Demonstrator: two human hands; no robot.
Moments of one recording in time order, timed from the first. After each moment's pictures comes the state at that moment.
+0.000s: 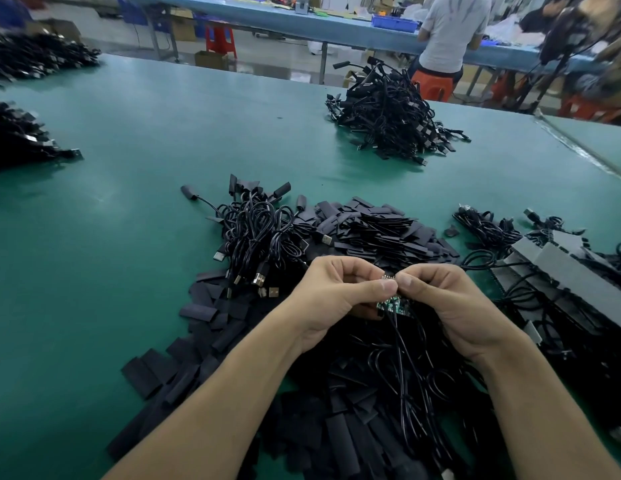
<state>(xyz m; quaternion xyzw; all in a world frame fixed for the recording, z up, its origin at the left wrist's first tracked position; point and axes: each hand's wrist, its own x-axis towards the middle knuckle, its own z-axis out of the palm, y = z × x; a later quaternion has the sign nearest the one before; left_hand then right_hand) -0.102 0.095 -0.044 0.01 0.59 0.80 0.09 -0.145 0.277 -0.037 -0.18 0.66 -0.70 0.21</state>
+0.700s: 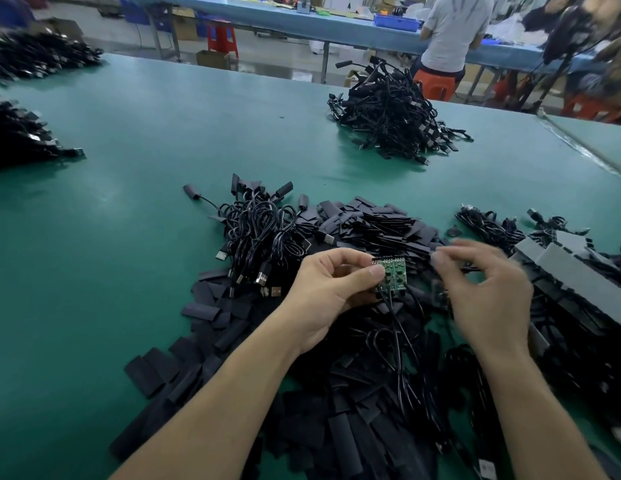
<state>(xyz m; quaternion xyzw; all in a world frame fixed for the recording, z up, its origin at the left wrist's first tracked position) -0.104 0.094 -0.051 -0.03 0.51 0.86 0.04 -0.142 0.286 -0.038 -0.06 0.88 -0.42 -0.22</state>
